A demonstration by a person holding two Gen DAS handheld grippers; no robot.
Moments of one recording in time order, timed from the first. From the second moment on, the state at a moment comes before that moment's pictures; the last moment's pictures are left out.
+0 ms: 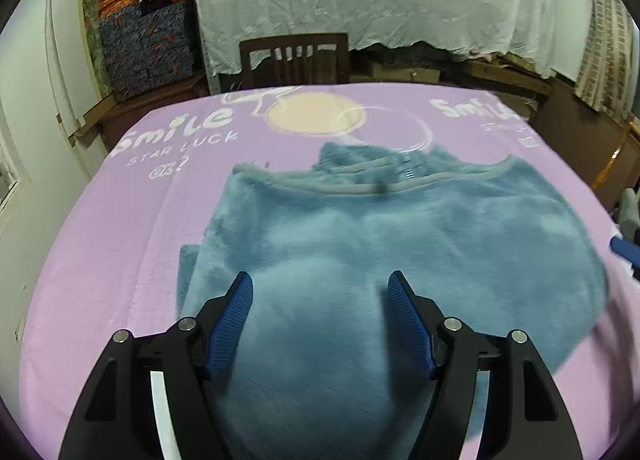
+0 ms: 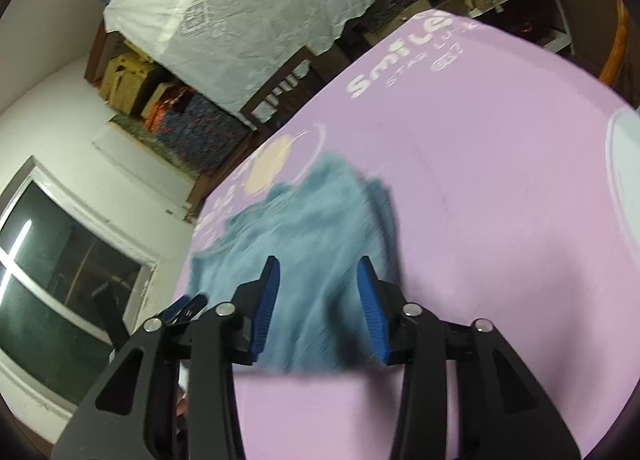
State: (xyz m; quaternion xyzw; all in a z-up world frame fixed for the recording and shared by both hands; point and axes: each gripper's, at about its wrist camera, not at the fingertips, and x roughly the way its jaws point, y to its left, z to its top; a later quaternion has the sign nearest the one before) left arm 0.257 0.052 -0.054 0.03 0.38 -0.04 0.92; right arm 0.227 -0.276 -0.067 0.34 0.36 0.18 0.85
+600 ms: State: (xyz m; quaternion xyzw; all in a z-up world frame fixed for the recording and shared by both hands) left arm 0.240 0.004 -0.072 0.06 0.40 -0.07 0.91; right arm 0.172 -0.236 -0.092 0.39 0.39 0.19 0.81
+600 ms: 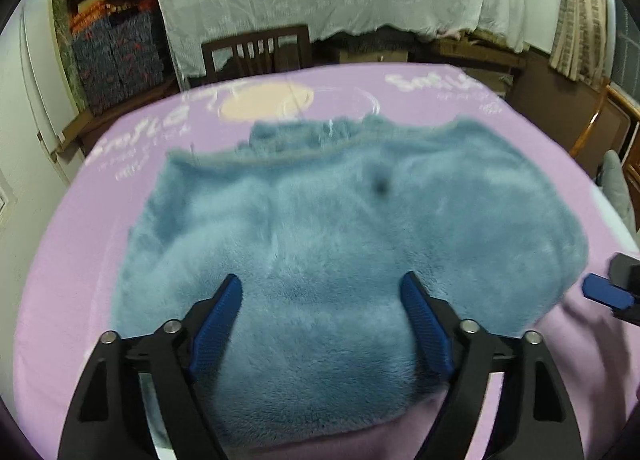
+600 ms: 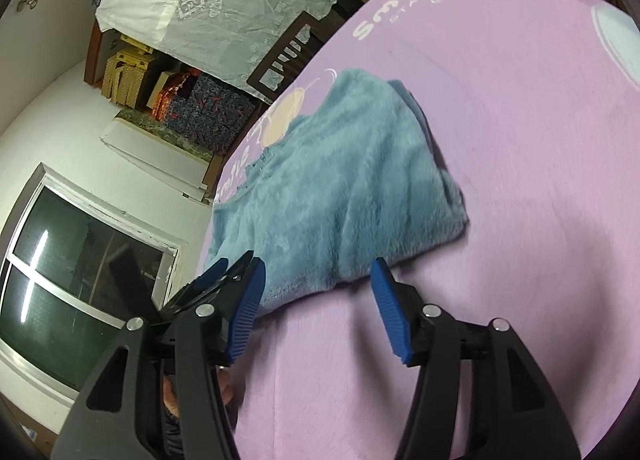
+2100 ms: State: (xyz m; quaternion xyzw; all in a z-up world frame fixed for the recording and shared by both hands) left arm 0.260 0.009 -0.070 0.00 0.42 -0.05 0.90; right arm 0.236 -0.223 -0.116 0.47 0.35 0.03 0.81
